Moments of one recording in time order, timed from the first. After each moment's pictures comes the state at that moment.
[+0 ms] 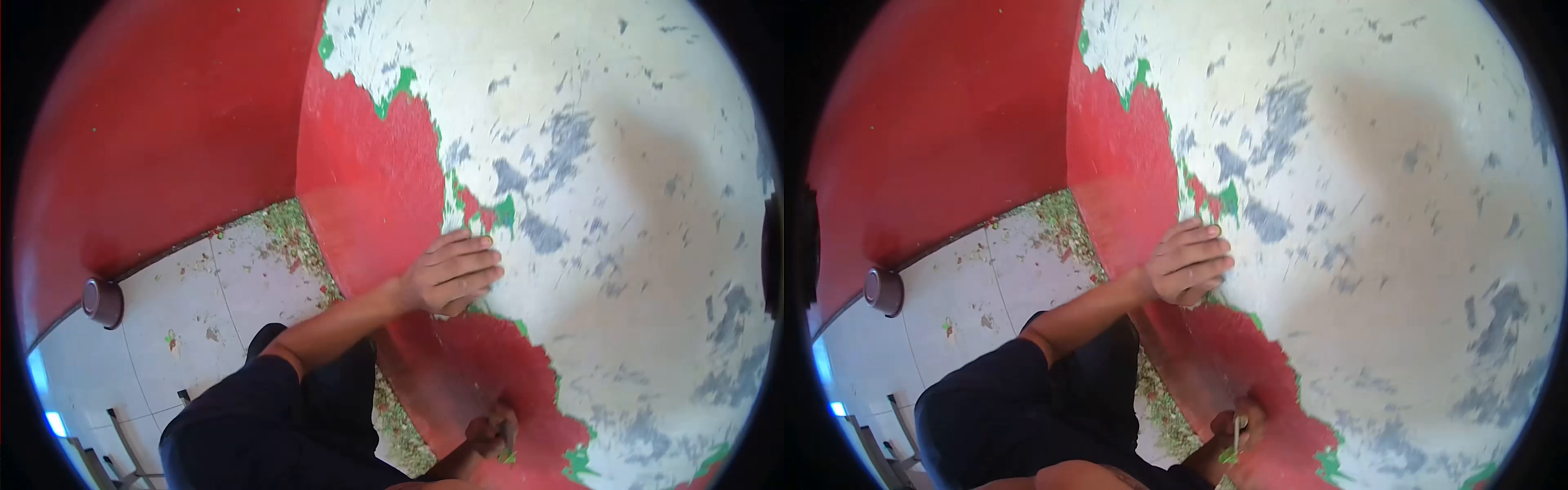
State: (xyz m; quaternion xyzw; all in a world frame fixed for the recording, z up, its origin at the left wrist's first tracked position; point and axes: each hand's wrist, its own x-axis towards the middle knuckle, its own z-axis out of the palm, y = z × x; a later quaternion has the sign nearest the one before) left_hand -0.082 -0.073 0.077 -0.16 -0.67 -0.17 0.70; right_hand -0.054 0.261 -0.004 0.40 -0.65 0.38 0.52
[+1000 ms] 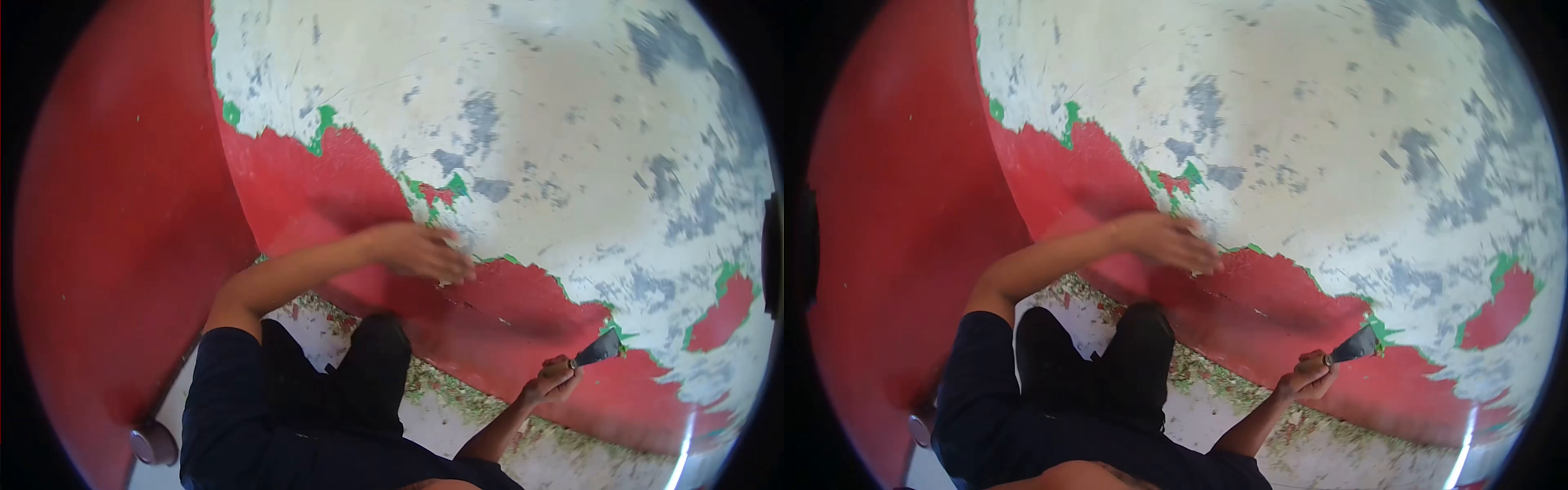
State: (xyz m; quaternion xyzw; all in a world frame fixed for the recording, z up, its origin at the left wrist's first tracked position) left_hand -0.107 -0.144 0.102 -0.54 -0.66 0.21 0.47; right_hand 0.042 0.237 0.051 0.08 -0.65 0.51 0.56
